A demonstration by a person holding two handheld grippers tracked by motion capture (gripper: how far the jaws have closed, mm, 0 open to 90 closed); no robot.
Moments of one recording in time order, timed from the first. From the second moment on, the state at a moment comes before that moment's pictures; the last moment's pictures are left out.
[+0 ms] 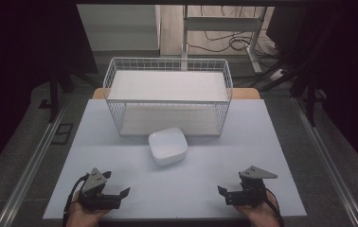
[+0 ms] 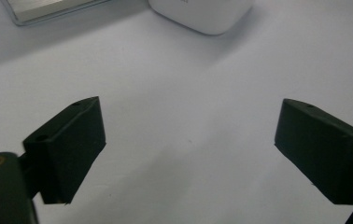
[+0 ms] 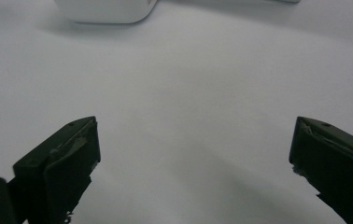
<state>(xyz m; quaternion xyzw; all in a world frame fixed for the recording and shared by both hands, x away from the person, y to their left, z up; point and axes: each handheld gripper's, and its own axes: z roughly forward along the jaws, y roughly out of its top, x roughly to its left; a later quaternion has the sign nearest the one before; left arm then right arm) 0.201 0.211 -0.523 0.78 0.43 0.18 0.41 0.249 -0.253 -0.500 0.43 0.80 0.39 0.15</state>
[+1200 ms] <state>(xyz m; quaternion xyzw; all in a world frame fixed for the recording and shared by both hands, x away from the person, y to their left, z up) 0.296 0.190 -0.511 0.77 0.43 0.16 0.43 0.337 -0.178 -0.486 0.34 0.85 0.38 0.14</state>
